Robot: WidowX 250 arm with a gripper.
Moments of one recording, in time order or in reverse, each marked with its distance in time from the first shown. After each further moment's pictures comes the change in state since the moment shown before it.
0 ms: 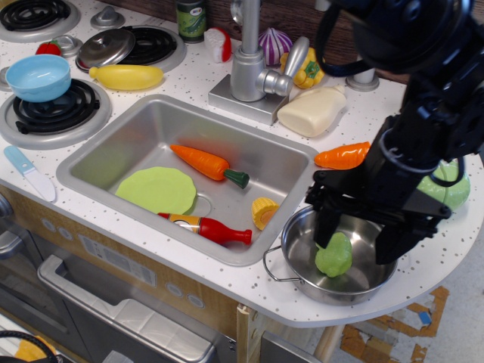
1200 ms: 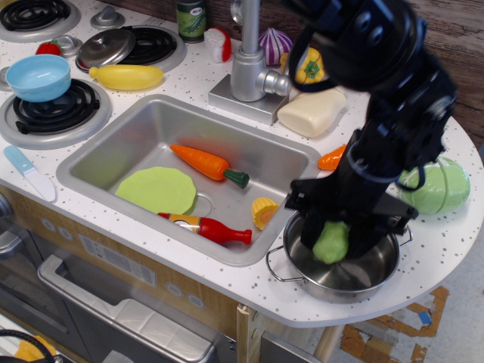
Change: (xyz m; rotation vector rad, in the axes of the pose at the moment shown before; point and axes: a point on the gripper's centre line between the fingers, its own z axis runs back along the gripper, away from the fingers) arm 0.017 0.009 -0.017 0.006 -0.004 0.036
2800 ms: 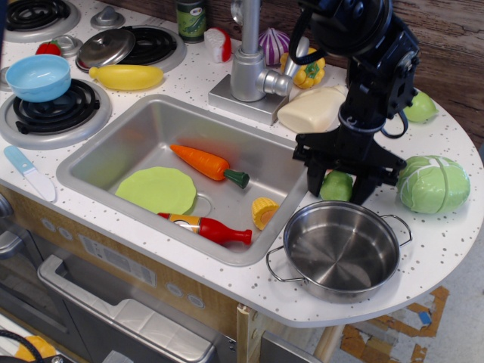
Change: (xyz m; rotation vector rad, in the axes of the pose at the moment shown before) arm 0.074 -0.011 -0.027 -0.118 -0.086 -0.146
